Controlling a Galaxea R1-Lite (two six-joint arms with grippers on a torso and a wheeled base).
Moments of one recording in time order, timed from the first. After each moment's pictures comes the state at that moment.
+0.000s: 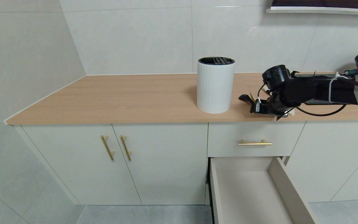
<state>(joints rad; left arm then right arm) 0.00 0.00 0.00 0.00 0.05 -0.01 0.25 2.27 -2.00 0.43 -0.29 0.34</state>
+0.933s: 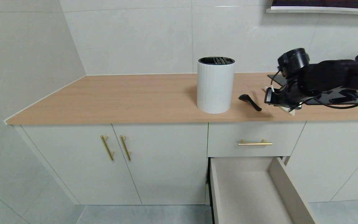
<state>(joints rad) 0.00 0.00 0.00 0.00 0.05 -0.01 0.23 2.11 -1.93 0.46 -0.28 0.38</state>
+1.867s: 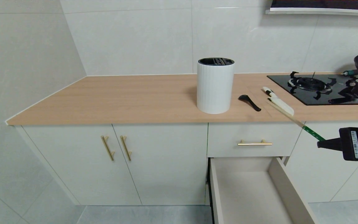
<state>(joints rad) 0.00 0.00 0.00 0.00 0.05 -0.01 0.42 1.29 -1.08 0.48 -0.17 0.30</state>
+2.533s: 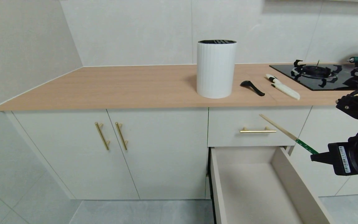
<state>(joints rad) 0.00 0.00 0.00 0.00 0.05 -0.01 0.46 1.32 -1.02 0.47 -0.17 0.29</state>
